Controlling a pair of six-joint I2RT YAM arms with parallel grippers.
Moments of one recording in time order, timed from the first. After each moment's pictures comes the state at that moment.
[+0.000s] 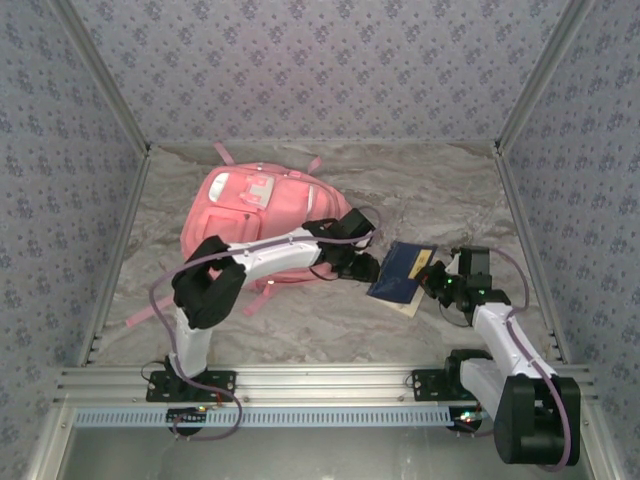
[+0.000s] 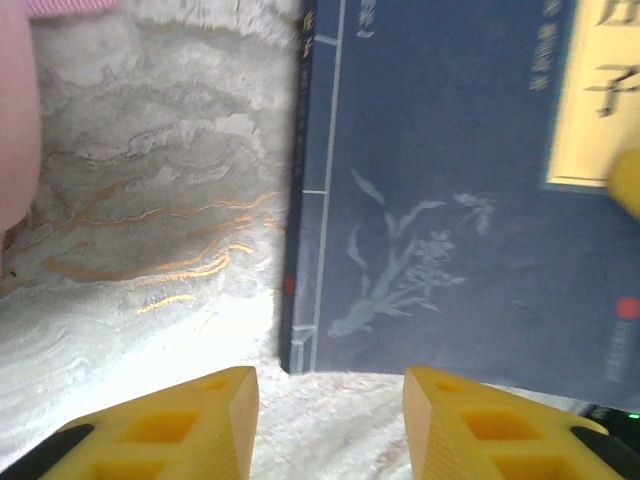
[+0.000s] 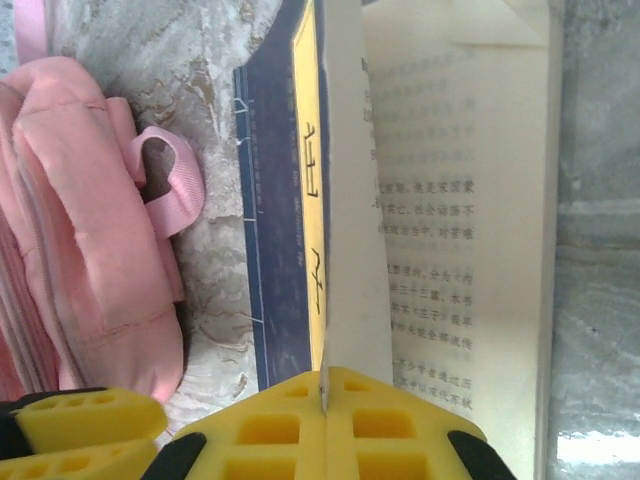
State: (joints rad) left arm -0.96 1.96 1.47 -0.55 0.27 -0.67; right arm -0.03 0.92 0.37 -0.31 -0.46 0.78
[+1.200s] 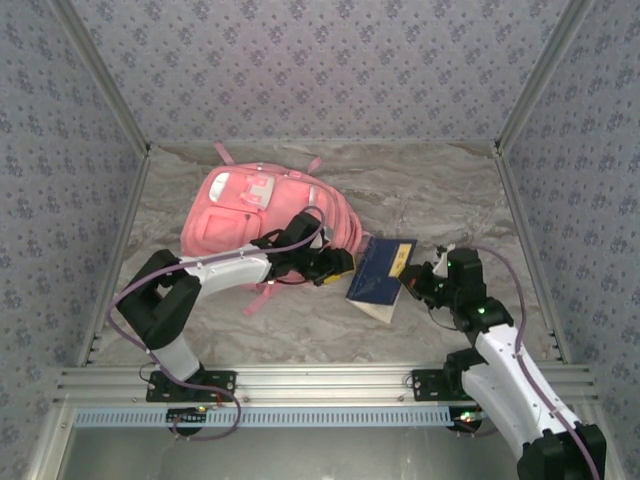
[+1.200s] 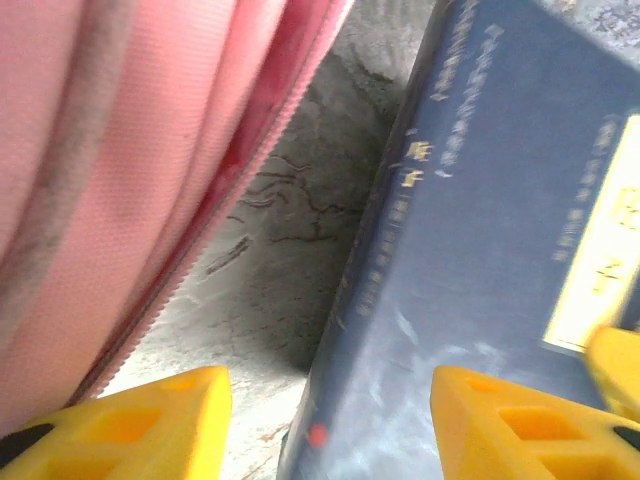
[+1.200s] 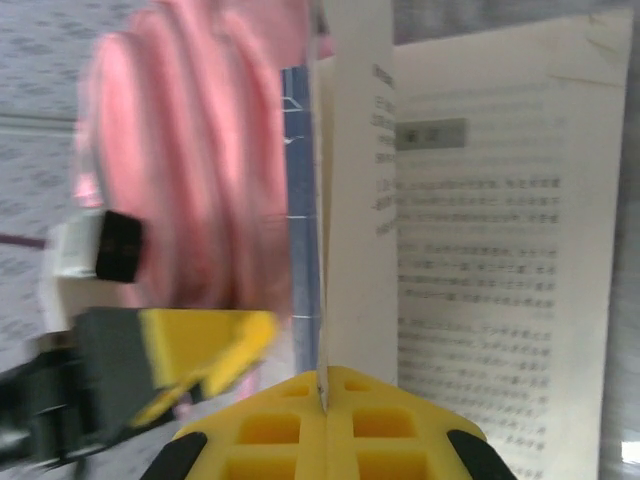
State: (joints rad) left arm -0.82 1.68 0.99 -0.11 0.45 -1.06; right arm 0.22 0.68 0.38 -0.38 -0.43 0.98
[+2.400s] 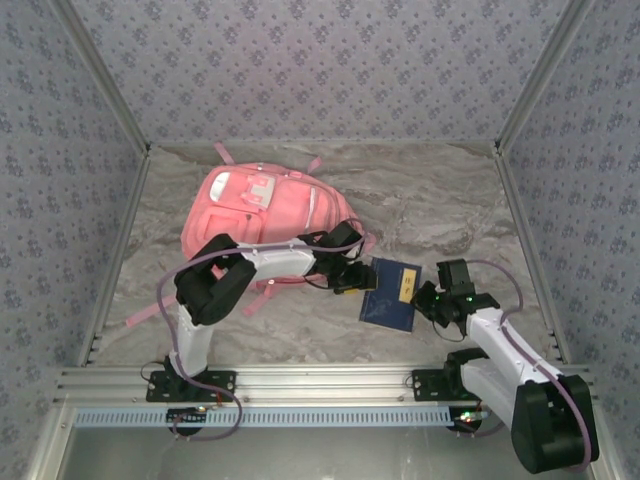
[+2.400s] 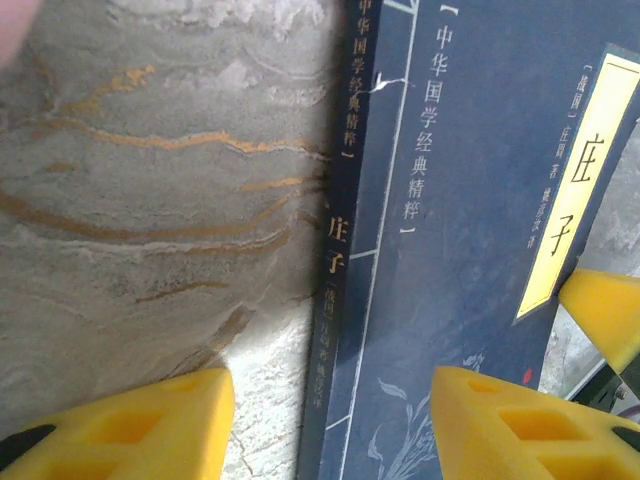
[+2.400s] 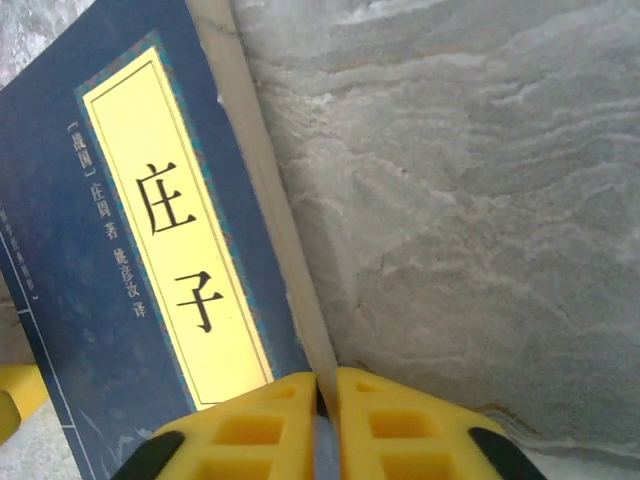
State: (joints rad) left arm -0.93 2.01 1.30 -0.32 0.41 -0.90; right arm 0.17 0.91 0.33 -0.48 -0.20 0.81
